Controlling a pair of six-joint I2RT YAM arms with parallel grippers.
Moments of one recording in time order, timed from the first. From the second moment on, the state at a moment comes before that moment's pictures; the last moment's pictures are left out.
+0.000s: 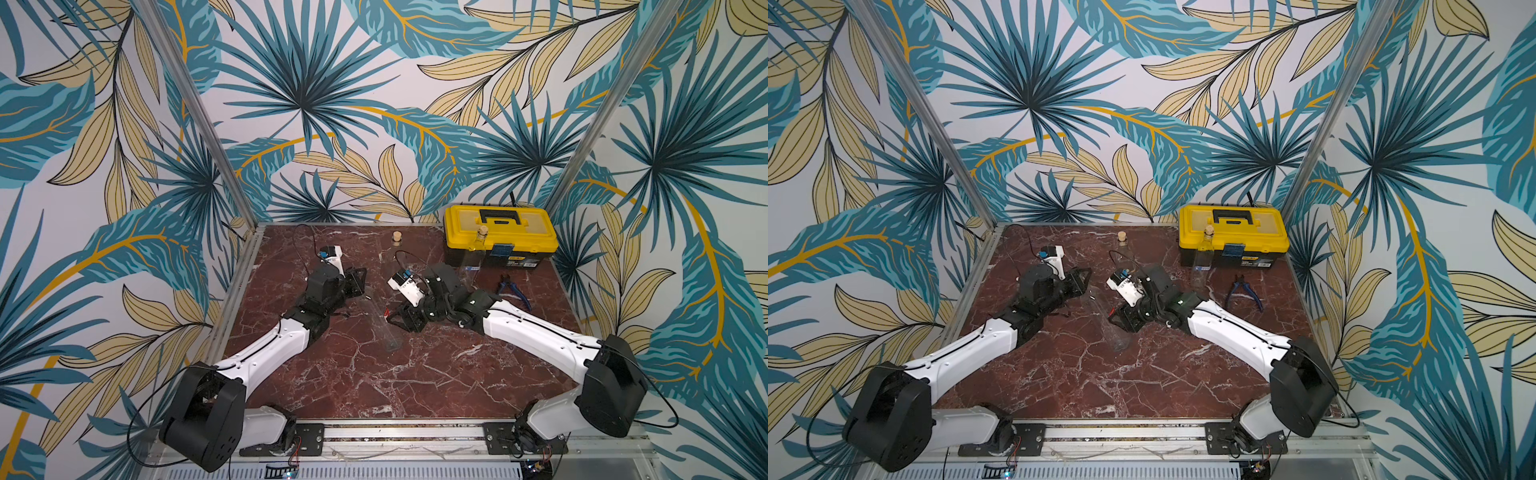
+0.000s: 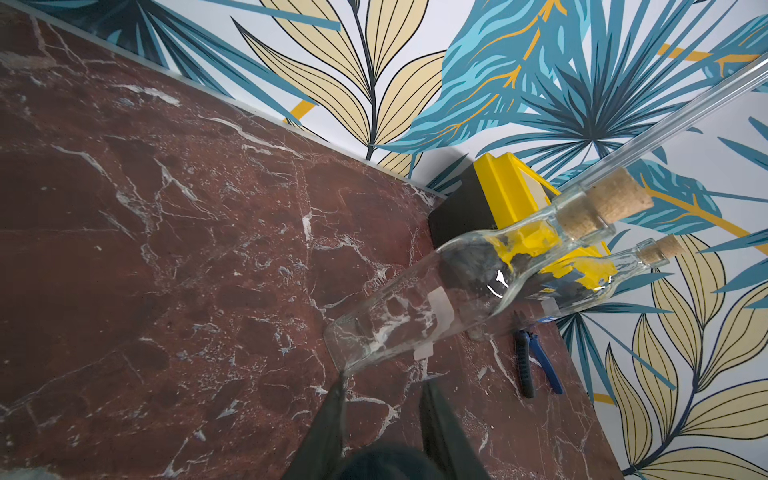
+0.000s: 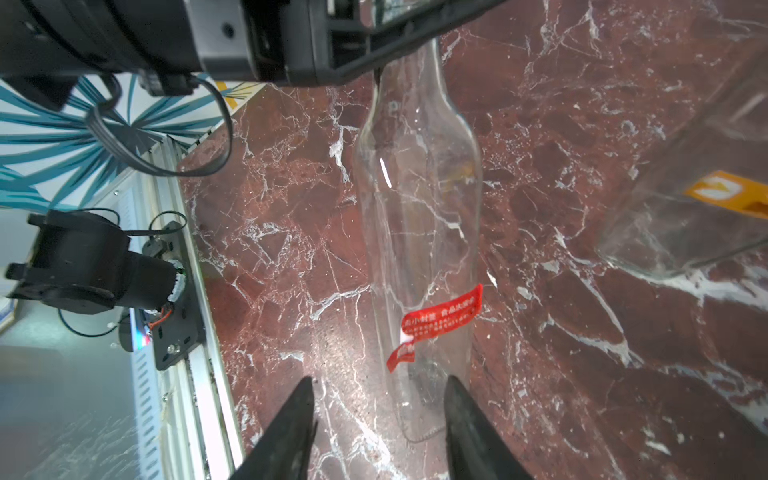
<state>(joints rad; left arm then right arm) -0.42 1.30 0.75 0.21 0.05 -0.69 0.72 1.51 1.11 -0.36 -0.39 0.06</state>
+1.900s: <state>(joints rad) -0.43 1.30 0.78 0.14 0.00 -0.73 0.74 1.64 1.17 -0.39 -0.31 0.08</state>
